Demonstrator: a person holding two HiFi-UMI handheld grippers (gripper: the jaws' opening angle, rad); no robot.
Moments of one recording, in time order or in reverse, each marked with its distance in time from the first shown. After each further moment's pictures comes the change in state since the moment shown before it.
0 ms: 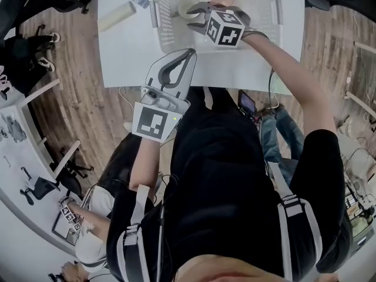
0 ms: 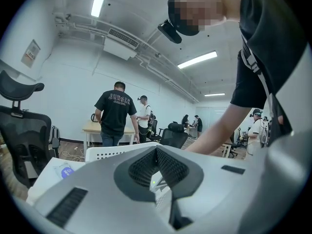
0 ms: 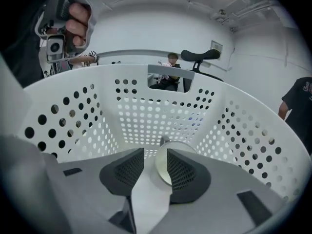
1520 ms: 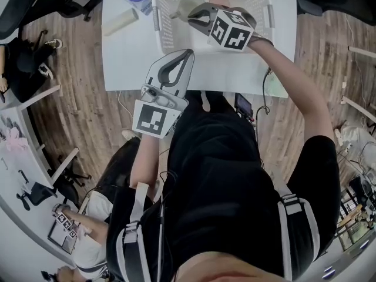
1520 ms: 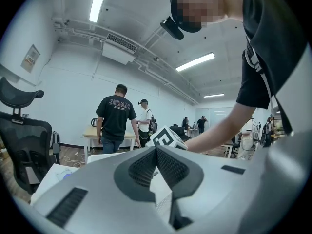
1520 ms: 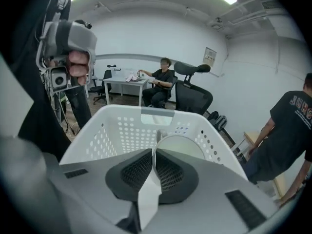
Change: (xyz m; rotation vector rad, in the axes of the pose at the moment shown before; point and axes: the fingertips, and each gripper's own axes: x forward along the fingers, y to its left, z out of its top) left arm -0.011 -0.007 0.015 0.019 -0.035 0.007; right arm -0.069 -0.015 0.046 0.006 -0.018 -0.077
